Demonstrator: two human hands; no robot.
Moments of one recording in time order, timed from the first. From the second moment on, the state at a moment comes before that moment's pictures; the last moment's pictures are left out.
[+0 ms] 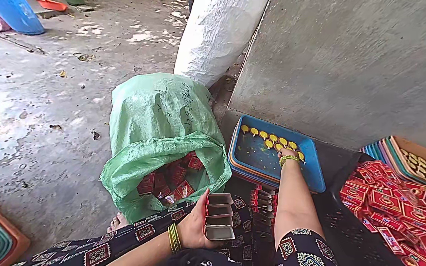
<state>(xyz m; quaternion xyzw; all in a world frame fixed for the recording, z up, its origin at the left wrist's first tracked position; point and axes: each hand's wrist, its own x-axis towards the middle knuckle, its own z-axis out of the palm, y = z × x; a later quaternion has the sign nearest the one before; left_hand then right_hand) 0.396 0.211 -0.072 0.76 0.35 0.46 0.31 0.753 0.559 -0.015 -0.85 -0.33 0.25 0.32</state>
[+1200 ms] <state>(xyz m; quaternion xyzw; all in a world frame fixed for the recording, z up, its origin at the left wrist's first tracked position) 0.397 0.208 -0.068 0.74 0.36 0.45 0.34 0.619 0.296 0.088 -0.15 -0.87 0.26 0.38</state>
